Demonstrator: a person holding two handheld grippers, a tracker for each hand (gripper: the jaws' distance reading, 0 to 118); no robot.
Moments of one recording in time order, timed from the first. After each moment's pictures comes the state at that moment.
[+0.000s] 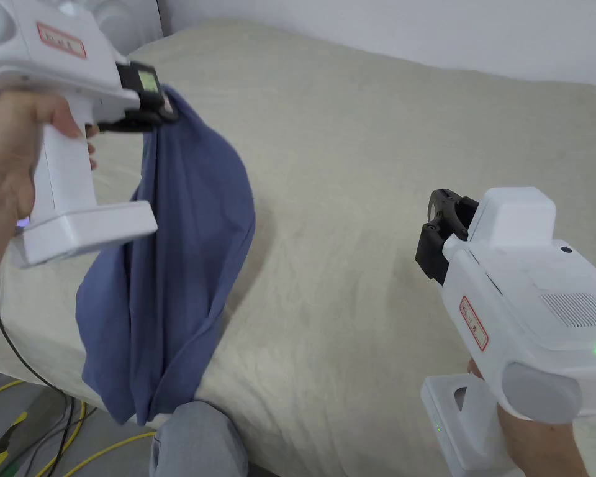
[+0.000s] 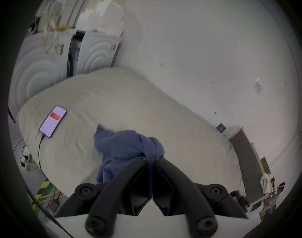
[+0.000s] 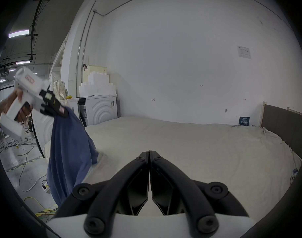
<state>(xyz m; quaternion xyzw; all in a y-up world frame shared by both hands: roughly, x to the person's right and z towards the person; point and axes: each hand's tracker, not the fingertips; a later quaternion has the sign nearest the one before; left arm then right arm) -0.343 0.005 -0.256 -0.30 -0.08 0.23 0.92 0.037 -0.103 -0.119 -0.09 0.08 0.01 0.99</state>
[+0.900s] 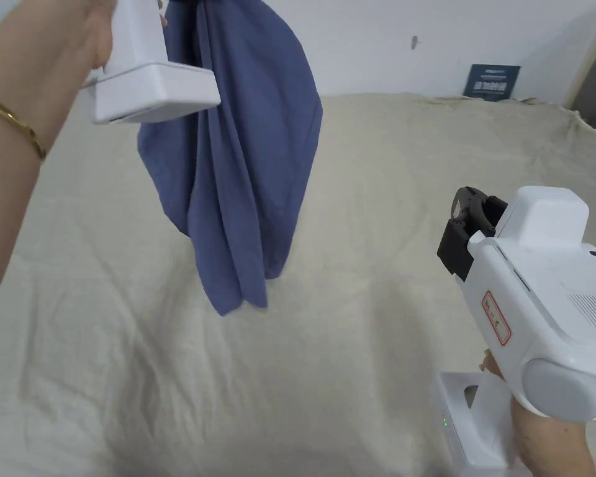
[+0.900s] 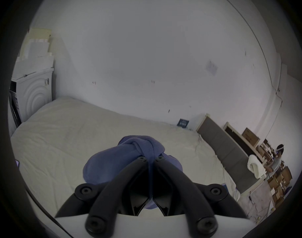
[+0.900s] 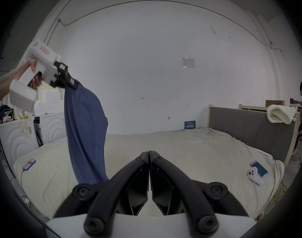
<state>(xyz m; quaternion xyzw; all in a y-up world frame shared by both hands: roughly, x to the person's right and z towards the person) -0.052 0.102 -0.346 -0.25 -0.25 0.12 0.93 0.196 -0.072 -0.036 -0.04 -0.14 -0.02 0.99</state>
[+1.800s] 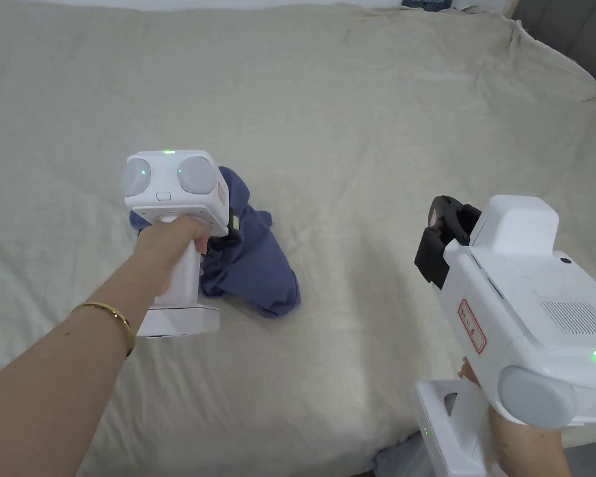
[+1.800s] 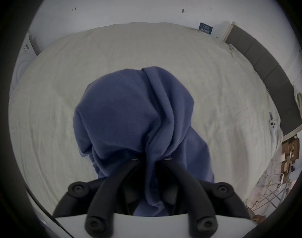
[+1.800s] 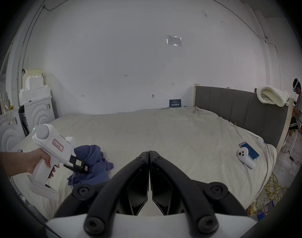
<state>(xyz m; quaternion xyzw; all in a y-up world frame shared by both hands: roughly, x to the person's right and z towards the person) 0.071 -0.210 -0.339 -0.52 -0.21 -0.05 0.83 0.231 -0.125 -0.054 -0.13 -0.20 -0.03 0.97</state>
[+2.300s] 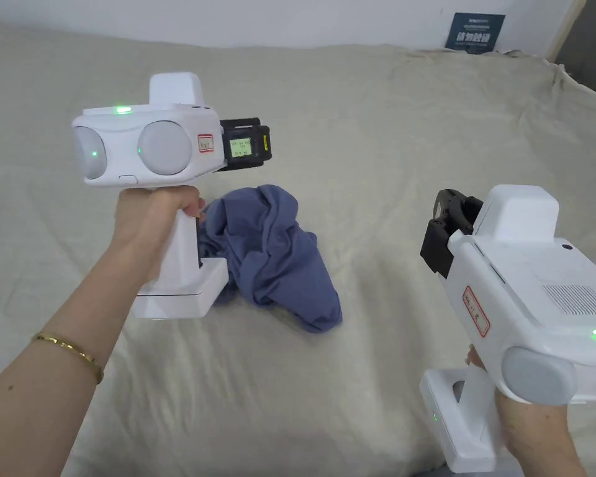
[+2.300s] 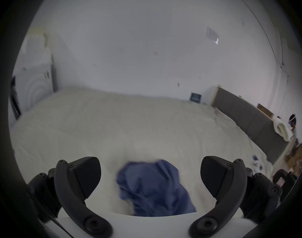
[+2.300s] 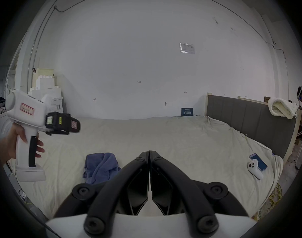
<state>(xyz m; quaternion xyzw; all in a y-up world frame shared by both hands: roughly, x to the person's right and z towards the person) -0.025 -0.072 -0.292 -0.23 -0.21 0.03 0.95 0.198 -0.102 -0.076 -0.10 -0.15 -0.01 0.98</state>
